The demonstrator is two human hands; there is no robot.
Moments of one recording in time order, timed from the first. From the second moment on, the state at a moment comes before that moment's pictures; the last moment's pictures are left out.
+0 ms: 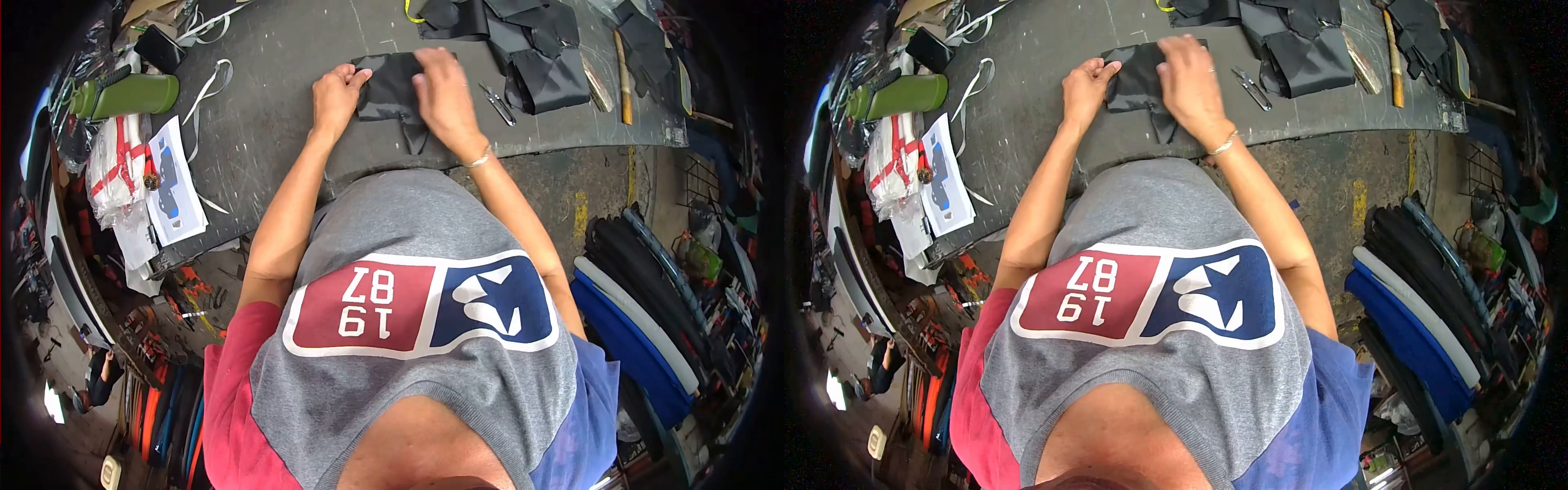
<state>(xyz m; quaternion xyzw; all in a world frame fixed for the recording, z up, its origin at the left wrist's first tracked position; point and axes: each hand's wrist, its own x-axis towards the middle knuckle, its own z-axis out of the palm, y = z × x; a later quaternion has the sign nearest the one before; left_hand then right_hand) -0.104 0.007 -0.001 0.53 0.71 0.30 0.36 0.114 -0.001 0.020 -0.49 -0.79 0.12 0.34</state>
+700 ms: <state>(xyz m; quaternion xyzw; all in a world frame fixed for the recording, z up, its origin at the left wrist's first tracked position) -0.078 -0.014 -0.022 0.79 0.60 0.13 0.05 0.103 -0.014 -0.024 -0.52 -0.83 0.05 0.17</state>
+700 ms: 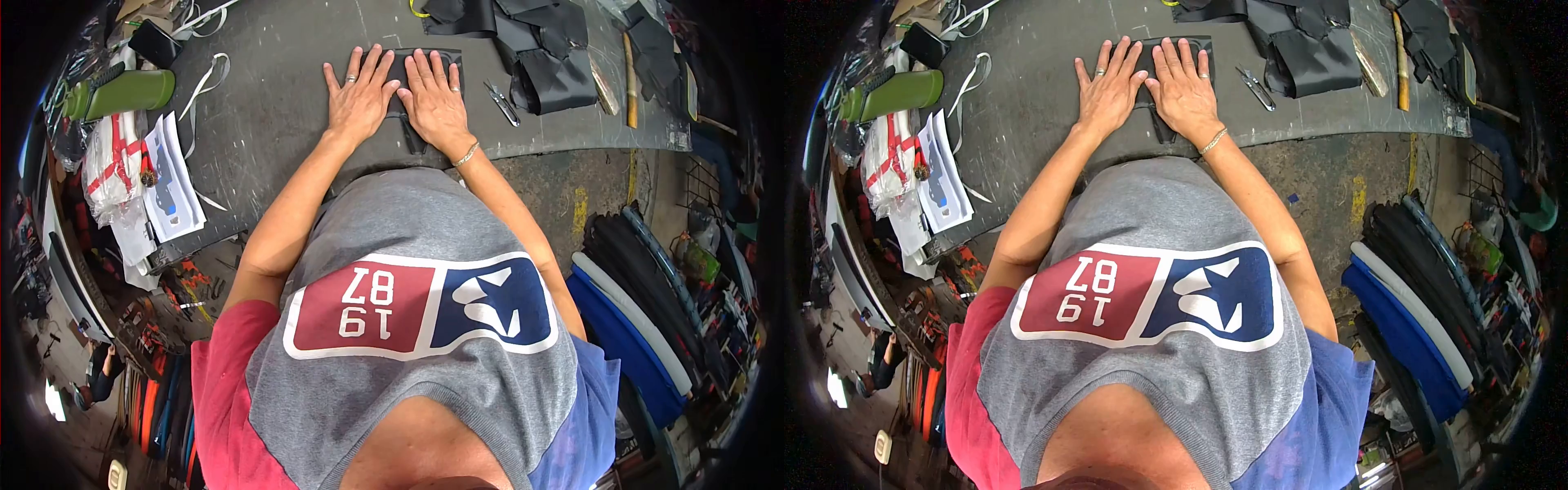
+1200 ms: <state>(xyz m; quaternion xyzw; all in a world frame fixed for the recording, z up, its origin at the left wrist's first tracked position) -0.084 0.016 0.033 0.79 0.58 0.10 0.16 0.112 -0.023 -0.001 -0.51 -0.81 0.13 0.26</state>
